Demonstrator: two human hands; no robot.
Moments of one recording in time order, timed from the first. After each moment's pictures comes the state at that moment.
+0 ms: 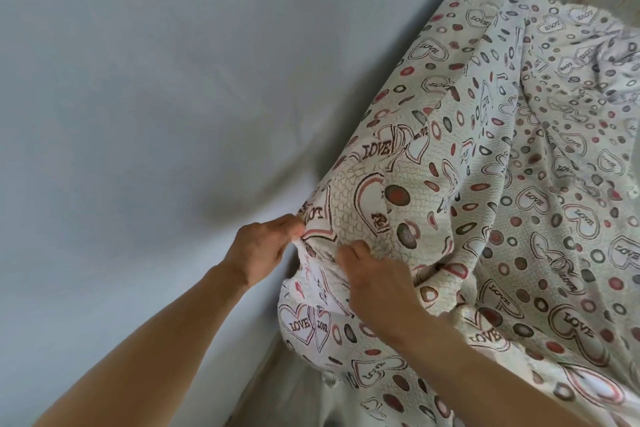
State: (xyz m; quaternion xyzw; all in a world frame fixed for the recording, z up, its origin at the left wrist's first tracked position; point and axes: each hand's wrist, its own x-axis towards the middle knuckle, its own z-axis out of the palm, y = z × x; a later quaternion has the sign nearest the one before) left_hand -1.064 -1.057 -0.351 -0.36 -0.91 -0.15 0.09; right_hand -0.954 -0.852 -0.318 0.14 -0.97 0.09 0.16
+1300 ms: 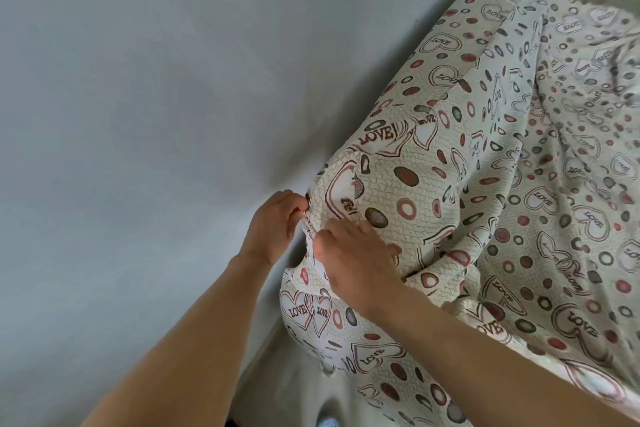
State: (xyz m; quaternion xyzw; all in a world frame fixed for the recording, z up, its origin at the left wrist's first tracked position) left_hand -1.052 -1.038 -0.361 -0.23 -0.92 -0.29 0.12; right_hand -0.961 -0.879 -0.313 0.20 -0.97 0.08 0.12
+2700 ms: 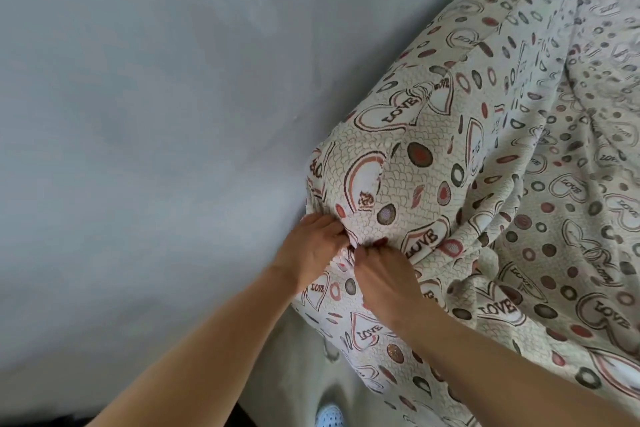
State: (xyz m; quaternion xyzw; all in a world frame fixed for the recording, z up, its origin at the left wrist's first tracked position) left_hand -0.969 -0.997 -0.416 -0.41 -0.91 -0.02 0.10; right_hand -0.908 -0.855 -0.404 0.11 -0.99 -0.04 -0.04
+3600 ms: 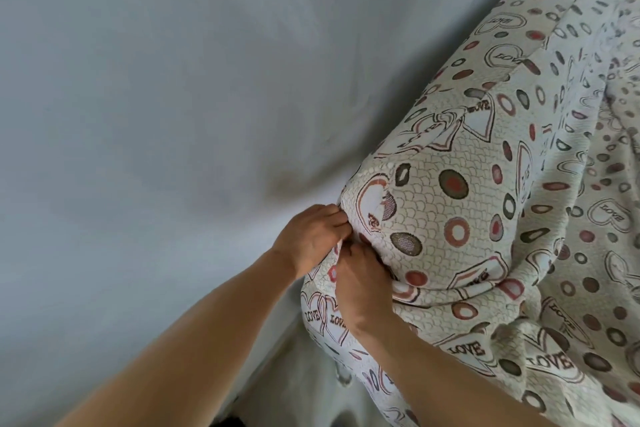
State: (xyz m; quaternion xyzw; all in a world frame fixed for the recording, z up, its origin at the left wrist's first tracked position) left_hand -1.053 -1.045 -0.415 -0.42 -0.90 -0.04 0.14; right_hand -0.980 -0.944 -0.434 0.00 -0.99 0.13 0.11
